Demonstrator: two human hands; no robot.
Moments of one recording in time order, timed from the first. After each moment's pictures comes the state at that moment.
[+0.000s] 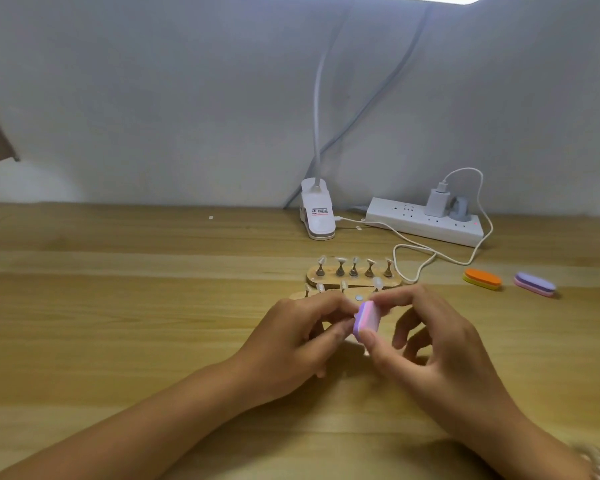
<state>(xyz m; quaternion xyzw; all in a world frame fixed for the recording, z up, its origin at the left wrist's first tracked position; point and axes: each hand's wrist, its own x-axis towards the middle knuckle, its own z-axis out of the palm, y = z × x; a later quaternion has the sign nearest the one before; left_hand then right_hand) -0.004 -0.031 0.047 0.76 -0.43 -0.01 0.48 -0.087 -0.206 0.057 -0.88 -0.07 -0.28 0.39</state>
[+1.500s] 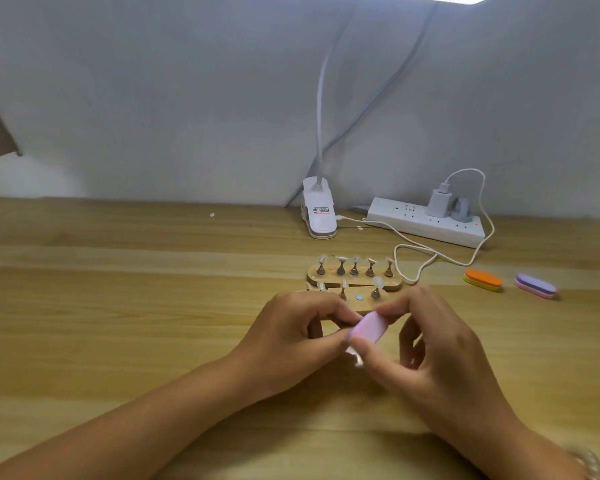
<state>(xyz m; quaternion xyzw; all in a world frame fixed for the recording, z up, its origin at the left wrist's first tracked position) -0.002 -0.031 0.048 0.78 -0.39 0.01 0.48 -0.089 -0.205 0.057 -0.90 -0.06 -0.28 0.31</state>
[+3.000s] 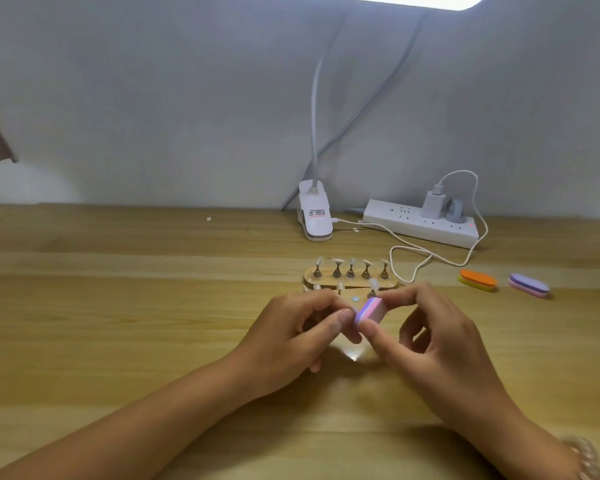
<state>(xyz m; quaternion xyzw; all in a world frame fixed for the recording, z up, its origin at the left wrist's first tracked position) -0.001 -0.031 0.047 0.74 -0.40 -0.05 0.53 -0.086 -0.209 0.059 -0.87 -0.05 -0.29 0.39</state>
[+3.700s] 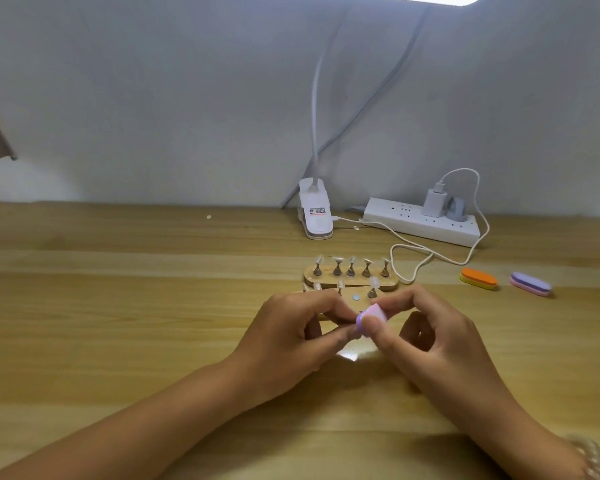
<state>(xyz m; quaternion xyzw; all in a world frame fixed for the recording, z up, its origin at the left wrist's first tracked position) -0.005 -0.032 0.046 0.76 -0.42 0.04 0.49 -0.087 -0.211 0.059 -0.85 -0.03 -0.24 0.46</state>
